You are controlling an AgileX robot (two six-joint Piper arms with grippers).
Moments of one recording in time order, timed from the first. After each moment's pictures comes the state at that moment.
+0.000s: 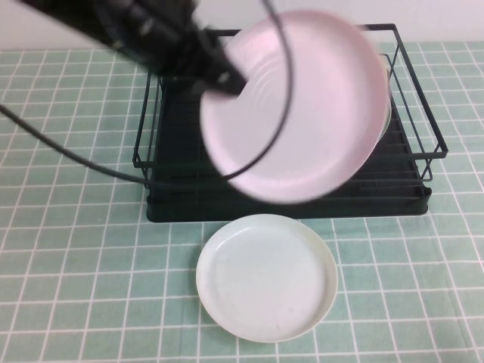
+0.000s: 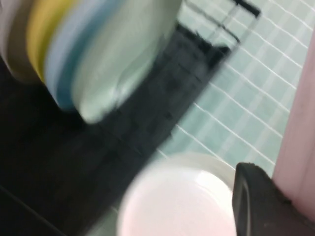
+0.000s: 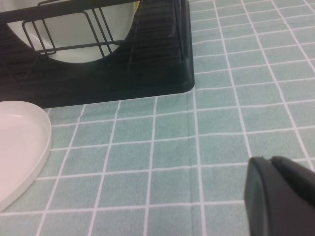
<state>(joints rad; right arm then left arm) 0.13 -0.01 0.03 0.11 0.35 0.09 -0.40 1.67 -1.76 -0.57 1.16 0.71</state>
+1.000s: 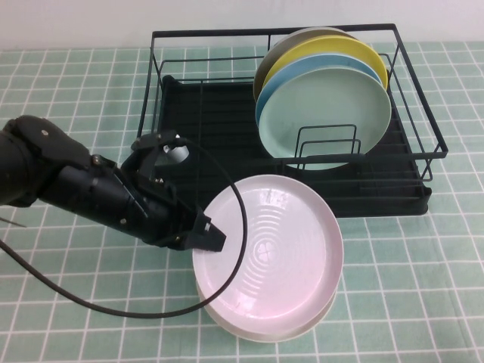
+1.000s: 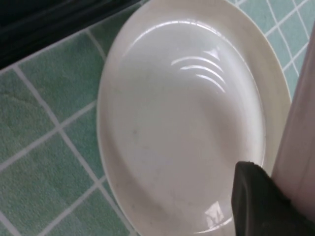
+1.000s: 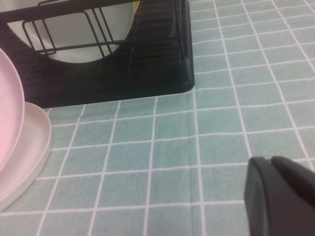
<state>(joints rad) 0.13 -0.01 0.03 0.11 0.35 0.09 -0.30 1.67 -1.03 -0.93 0.90 0.92</state>
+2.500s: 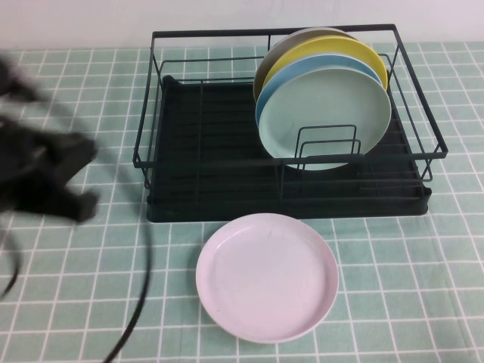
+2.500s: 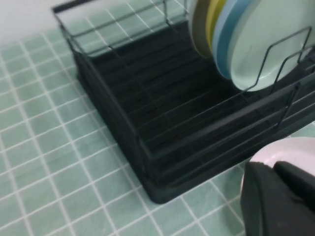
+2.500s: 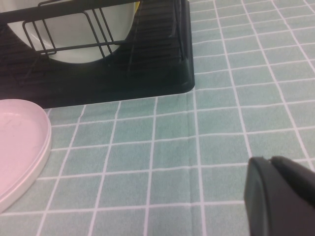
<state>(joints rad) 0.13 -0.01 0.03 0.11 0.35 0.09 -0.36 0.95 -0.90 -0.23 0.54 0.44</state>
